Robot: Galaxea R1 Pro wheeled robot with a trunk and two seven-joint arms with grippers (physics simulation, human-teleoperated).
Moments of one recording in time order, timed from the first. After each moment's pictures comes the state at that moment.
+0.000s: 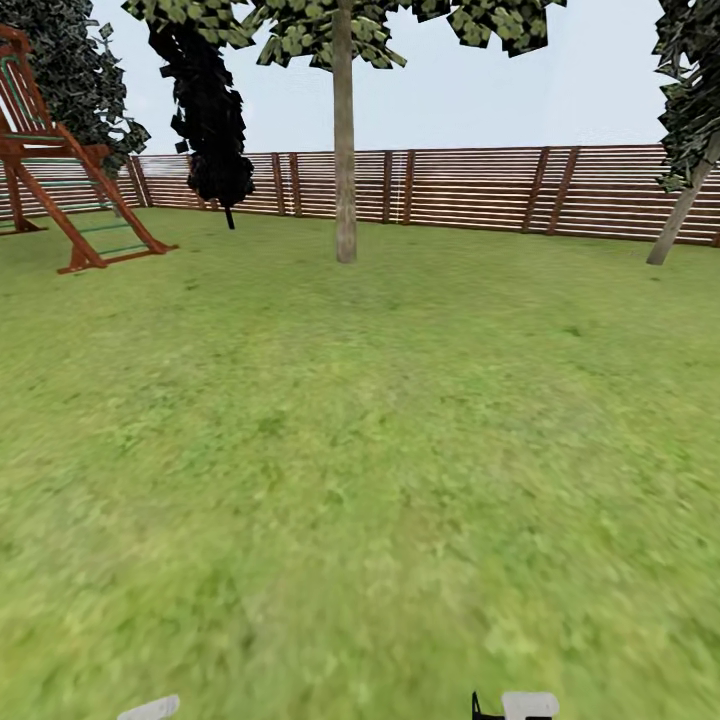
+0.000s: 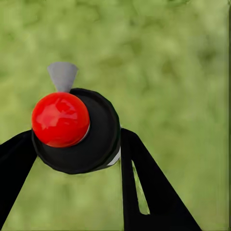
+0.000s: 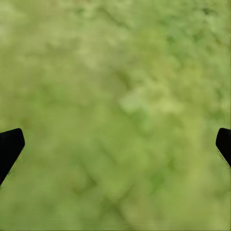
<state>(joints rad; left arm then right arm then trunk) -0.36 0.16 -0.13 -0.08 0.41 -0.34 0.02 -0.37 0.03 -0.05 -0.03 0.21 -0.60 -0.28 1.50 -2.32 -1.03</state>
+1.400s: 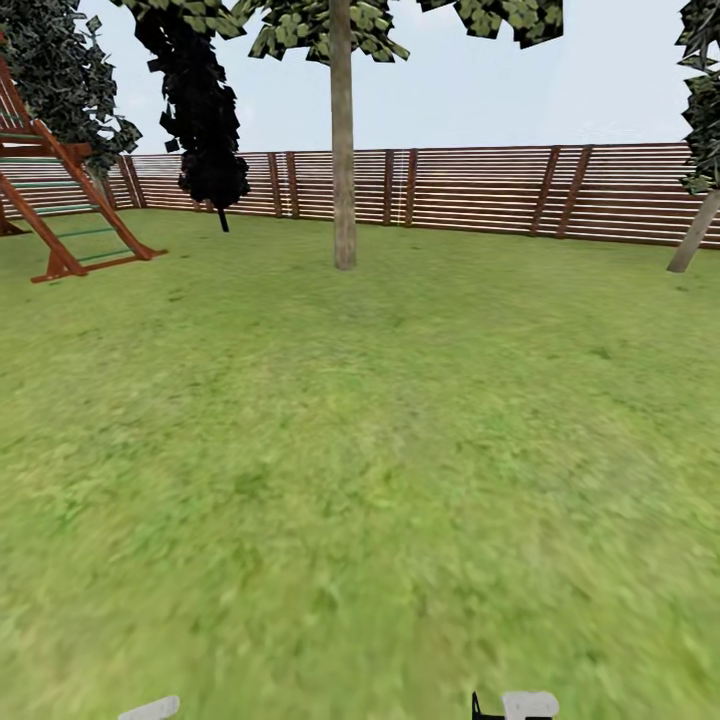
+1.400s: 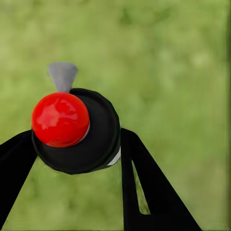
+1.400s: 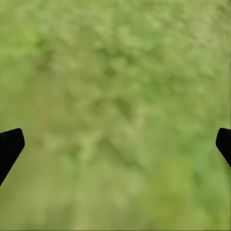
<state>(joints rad) -0.36 0.16 -0.13 -0.08 0.41 -0.34 0.02 -0.37 0.03 -0.05 -0.03 0.21 -0.60 -0.28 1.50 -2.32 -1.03</state>
